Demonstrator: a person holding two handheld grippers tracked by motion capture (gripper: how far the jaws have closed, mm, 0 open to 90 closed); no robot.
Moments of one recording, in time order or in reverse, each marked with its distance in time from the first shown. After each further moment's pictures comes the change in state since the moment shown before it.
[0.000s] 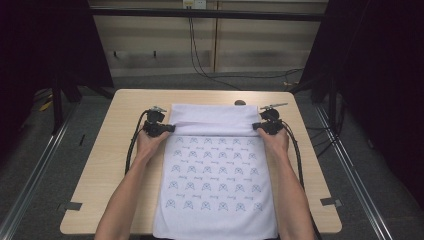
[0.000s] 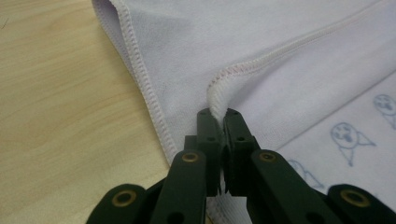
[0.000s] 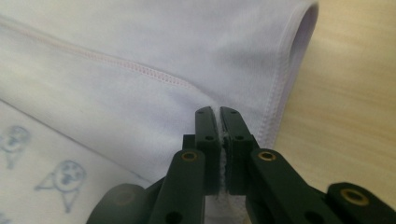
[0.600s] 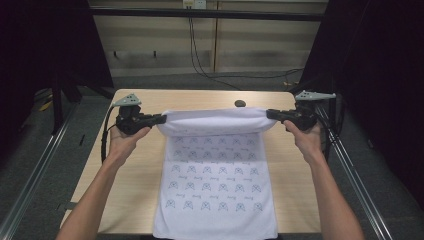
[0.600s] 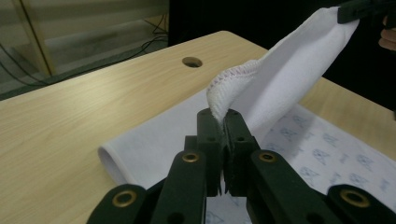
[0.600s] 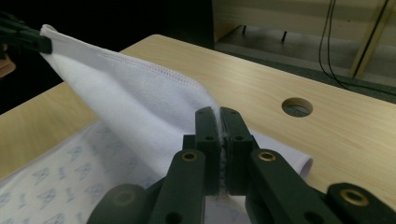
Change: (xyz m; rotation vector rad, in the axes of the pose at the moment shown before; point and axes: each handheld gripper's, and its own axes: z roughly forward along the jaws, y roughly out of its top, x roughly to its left) left arm -0.040 0.021 -0.150 -0.258 -0.250 0.162; right arm 0.011 0.016 -0.154 -0.290 0.305 -0.136
